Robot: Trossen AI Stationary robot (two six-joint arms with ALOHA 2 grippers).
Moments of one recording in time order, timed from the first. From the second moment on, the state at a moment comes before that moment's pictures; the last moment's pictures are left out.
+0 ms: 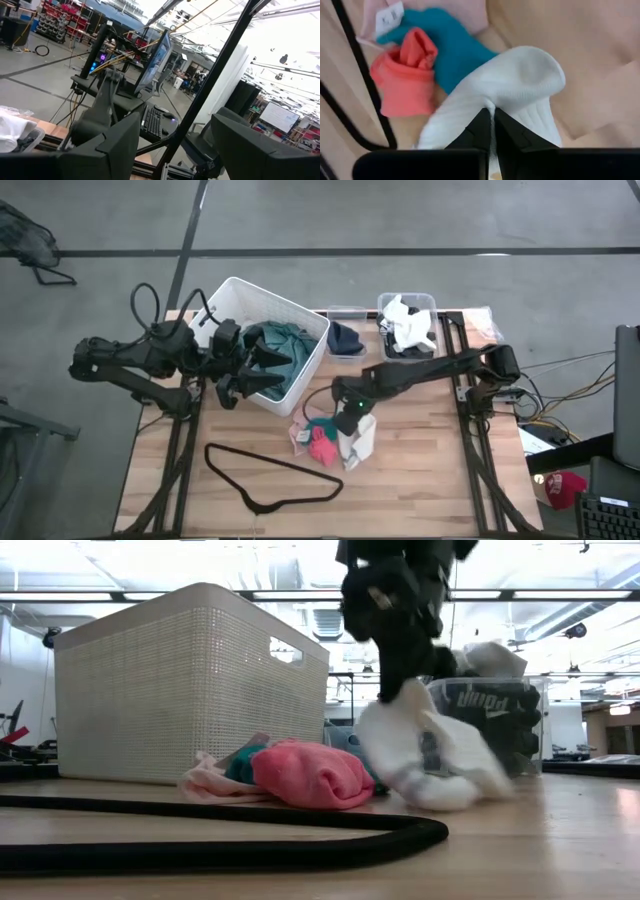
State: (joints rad) left arm -0.16 1.06 1.30 -0.04 -0.03 -0.46; right arm 0.05 1.78 1.33 -0.76 -0.10 0.75
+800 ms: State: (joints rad) left arm -0.16 1.06 1.30 -0.04 -0.03 -0.49; right arm -0.32 1.78 2.07 -1.13 0.34 0.46
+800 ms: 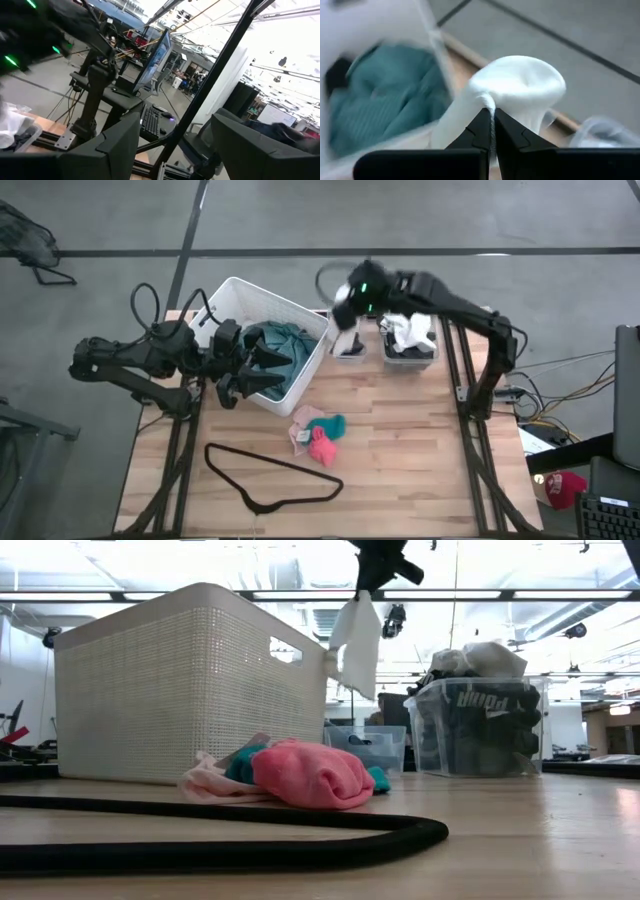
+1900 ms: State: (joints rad) left arm -0.16 1.06 1.30 -0.09 -0.03 -0.51; right arm -0.51 1.79 1.53 -0.82 0.05 0.73
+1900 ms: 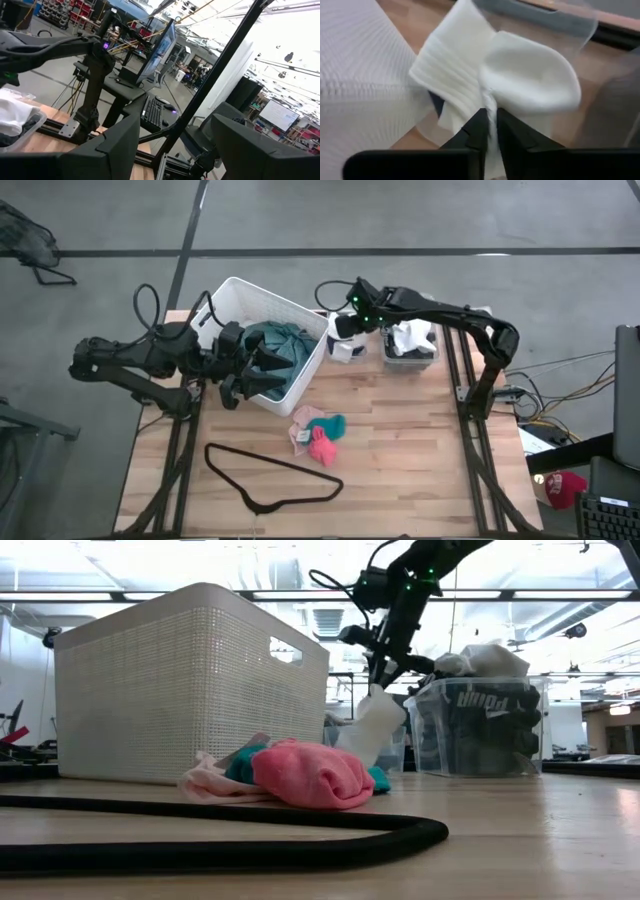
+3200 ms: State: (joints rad) left arm -0.16 1.06 1.30 -0.09 -0.03 -0.51; right arm 0.17 1.79 1.45 -0.67 -0.06 0.36
